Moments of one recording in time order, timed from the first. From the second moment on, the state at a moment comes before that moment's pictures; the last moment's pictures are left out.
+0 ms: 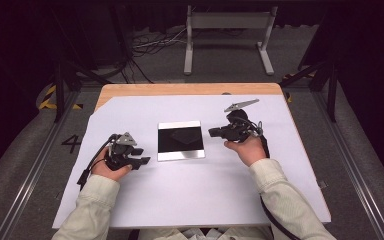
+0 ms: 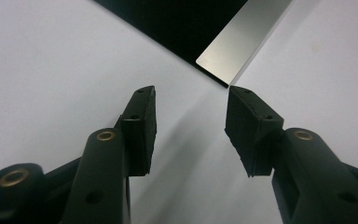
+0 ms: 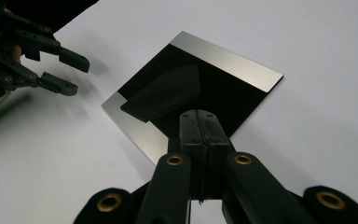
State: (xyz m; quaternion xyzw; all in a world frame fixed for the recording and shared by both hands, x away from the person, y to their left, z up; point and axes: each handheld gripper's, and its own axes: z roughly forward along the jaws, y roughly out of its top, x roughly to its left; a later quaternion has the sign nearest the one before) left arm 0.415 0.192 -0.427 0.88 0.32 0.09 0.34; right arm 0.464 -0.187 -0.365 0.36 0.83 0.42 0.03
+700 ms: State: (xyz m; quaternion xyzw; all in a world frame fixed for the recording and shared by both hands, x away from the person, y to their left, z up) left arm 0.415 0.191 -0.427 0.88 0.32 0.09 0.34; right arm 0.480 -0.183 -0.361 0.43 0.81 0.39 -0.02
